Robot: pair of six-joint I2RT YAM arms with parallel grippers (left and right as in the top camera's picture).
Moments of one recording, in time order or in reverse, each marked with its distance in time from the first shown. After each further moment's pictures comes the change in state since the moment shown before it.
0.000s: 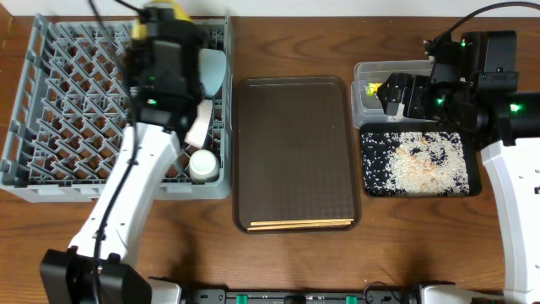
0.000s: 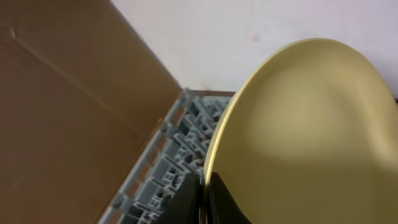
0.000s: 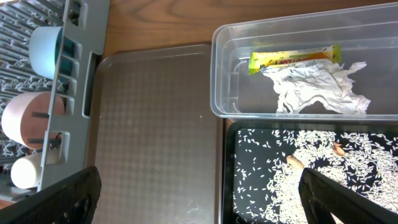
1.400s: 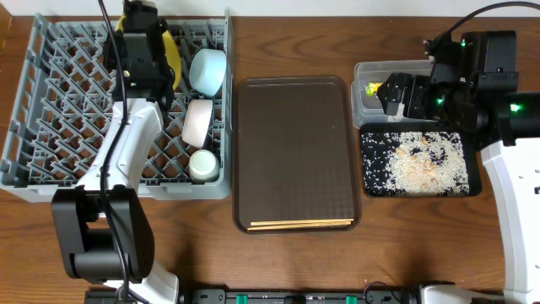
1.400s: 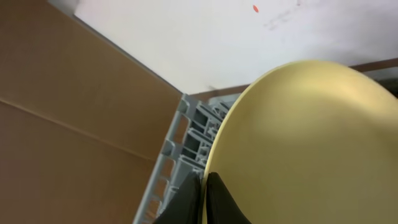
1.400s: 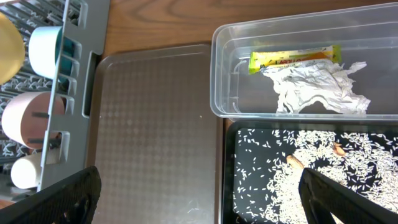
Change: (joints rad) left arm 0.176 0.227 0.000 0.298 0.163 0.347; right arm 0.000 0.000 0.000 0.000 0.000 0.000
